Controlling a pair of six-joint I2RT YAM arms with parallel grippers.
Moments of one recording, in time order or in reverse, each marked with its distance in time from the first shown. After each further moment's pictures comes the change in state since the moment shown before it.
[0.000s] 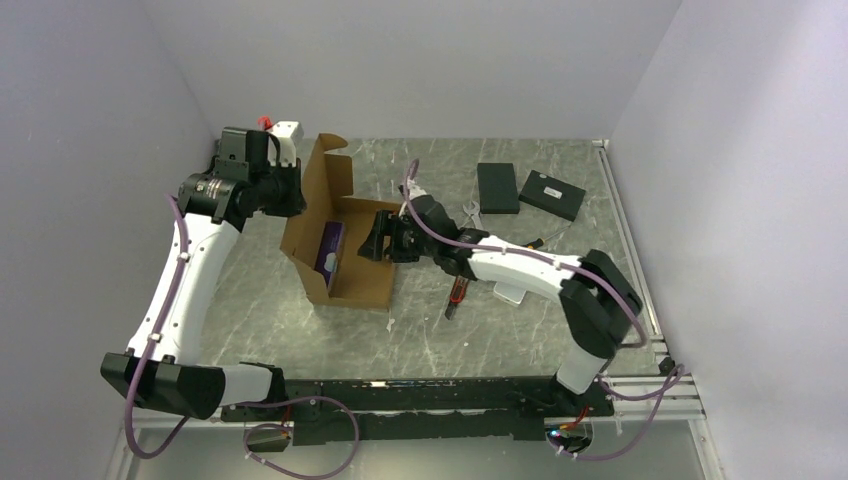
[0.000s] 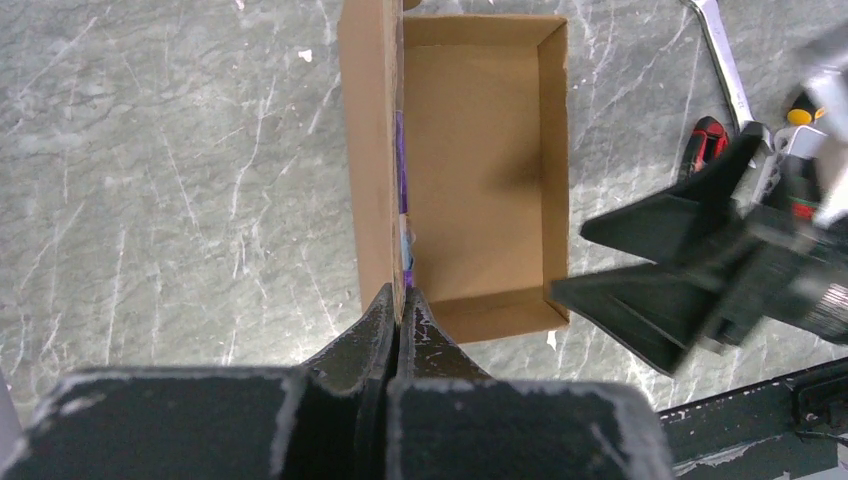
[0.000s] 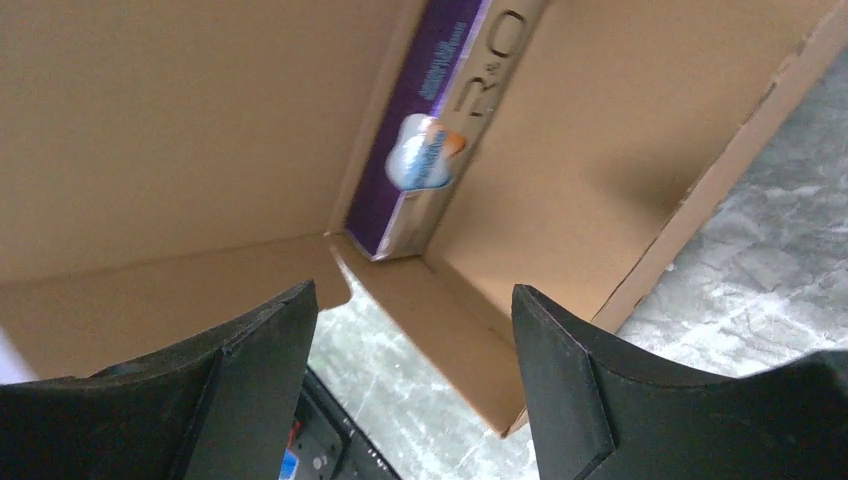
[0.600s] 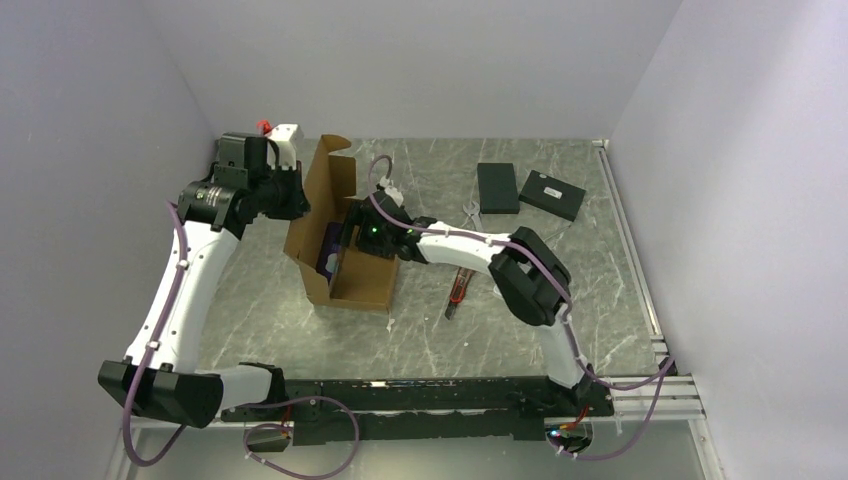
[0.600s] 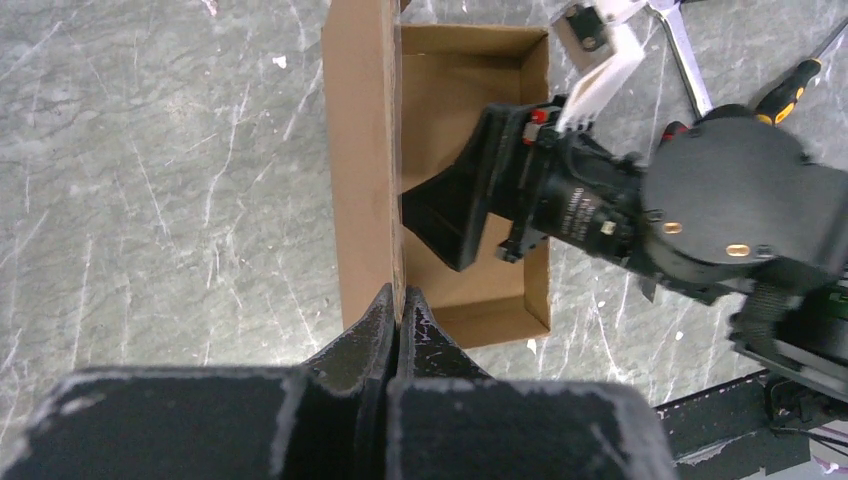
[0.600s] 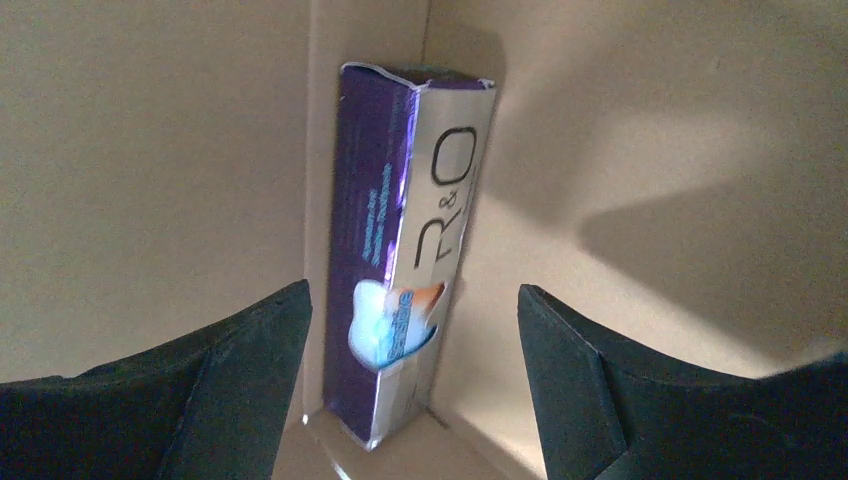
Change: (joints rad) left arm 0.000 -0.033 -0.049 0.040 0.042 -0.027; right arm 0.032 0.422 0.386 -0.123 0.155 0.222
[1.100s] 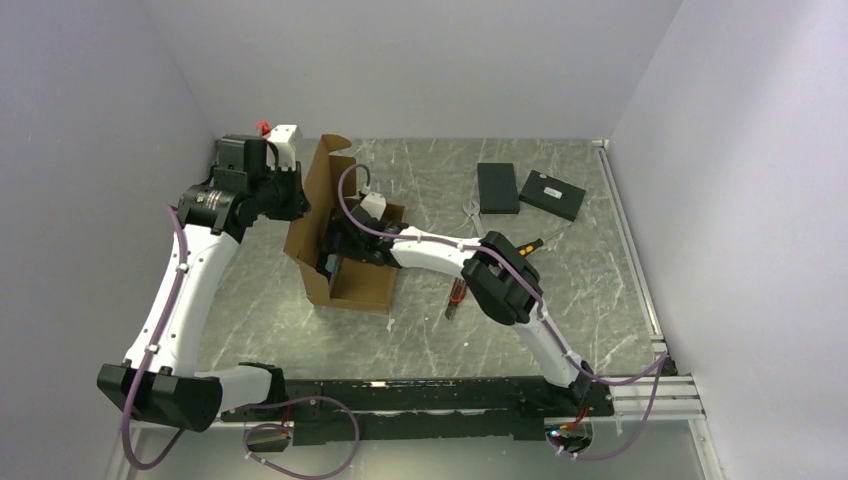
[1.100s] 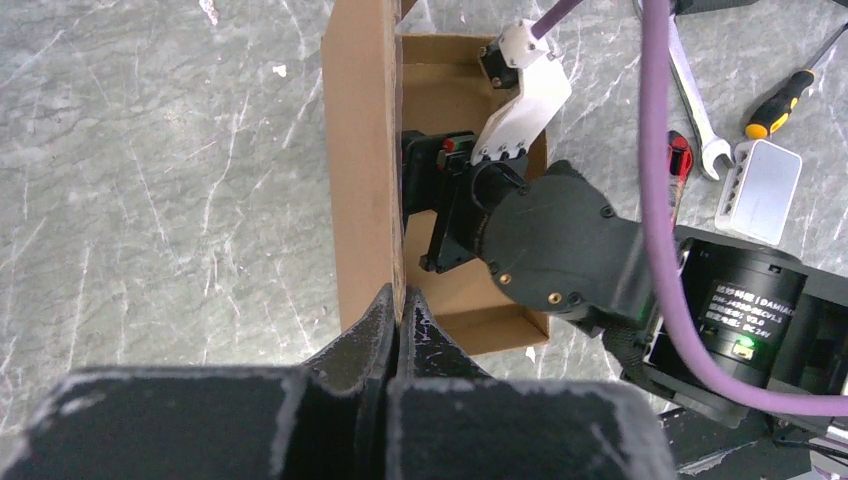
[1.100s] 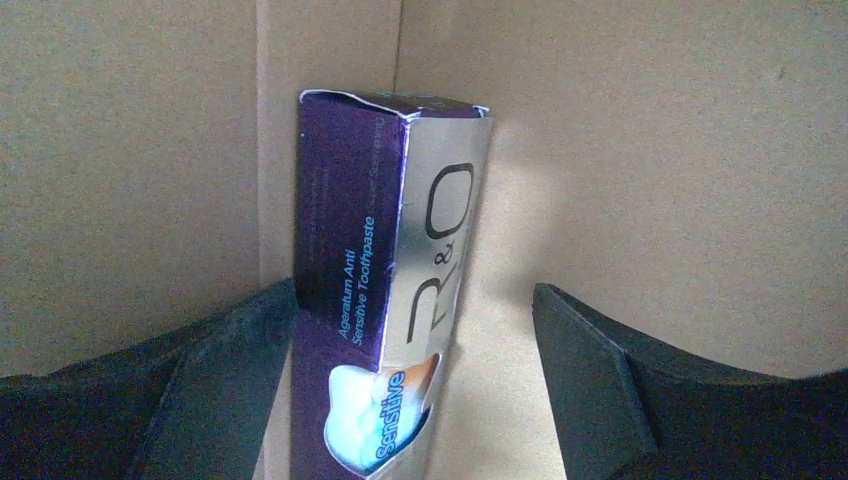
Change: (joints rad) left arm 0.000 -0.020 -0.032 0.038 0.000 -0.011; right arm 0.072 0.198 0.229 -0.121 0.196 0.027
